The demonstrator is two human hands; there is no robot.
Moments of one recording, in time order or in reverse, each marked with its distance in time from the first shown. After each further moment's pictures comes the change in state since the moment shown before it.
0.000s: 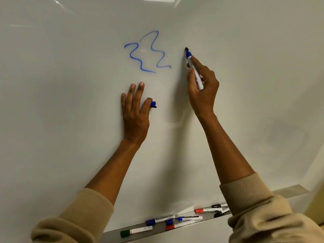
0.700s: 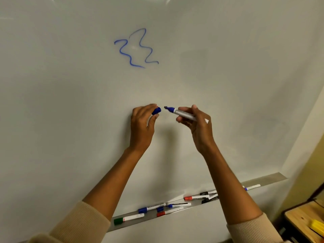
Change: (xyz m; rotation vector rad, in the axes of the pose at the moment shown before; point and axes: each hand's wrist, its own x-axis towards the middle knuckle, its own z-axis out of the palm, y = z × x) left_hand -0.025 0.068 -0.035 -0.531 -0.187 -0.329; right_hand -0.089 -0.020 -0.092 0.537 -0.314 0.727
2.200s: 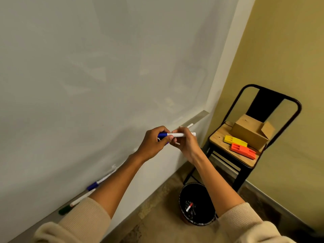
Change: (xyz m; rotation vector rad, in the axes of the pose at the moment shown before) left_hand -0.185 0.096 0.135 -0.676 -1.008 -0.347; right_hand -0.172 0.072 -0.180 0.019 0.494 0.531
